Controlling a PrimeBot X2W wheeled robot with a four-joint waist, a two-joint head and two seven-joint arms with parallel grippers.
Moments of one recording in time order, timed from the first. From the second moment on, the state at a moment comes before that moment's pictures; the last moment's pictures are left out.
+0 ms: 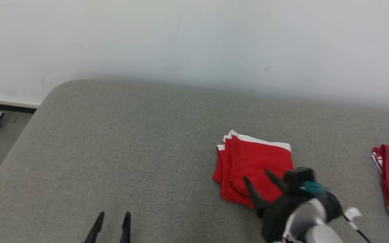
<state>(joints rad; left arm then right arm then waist) 0.06 0.25 -0.35 0.13 -0.48 0.05 -0.26 -0.22 -0.08 0.25 0.28 0.19 0.13 0.24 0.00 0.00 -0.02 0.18</state>
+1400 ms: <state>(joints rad) 0.20 0.13 0.04 0.20 -0.31 -0.11 -0.26 0.06 -0.05 -0.06 0.19 0.29 0.13 0.02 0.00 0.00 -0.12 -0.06</state>
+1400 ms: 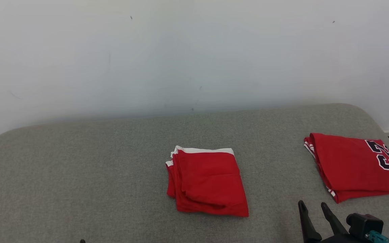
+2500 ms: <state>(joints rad) 0.11 0.13 -0.07 0.17 -0.27 -0.12 -0.26 -0.44 -0.05 -0.18 0.44 0.24 0.13 0.72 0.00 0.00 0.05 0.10</state>
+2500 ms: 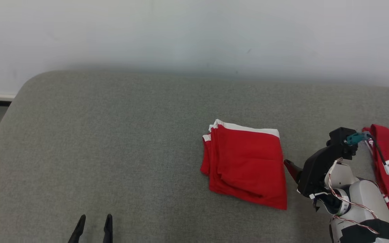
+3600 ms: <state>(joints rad) 0.02 0.14 -0.12 0.12 -0.27 -0.12 -0.26 -0.51 -0.26 0.06 0.28 0.00 0.13 0.73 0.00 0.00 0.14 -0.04</state>
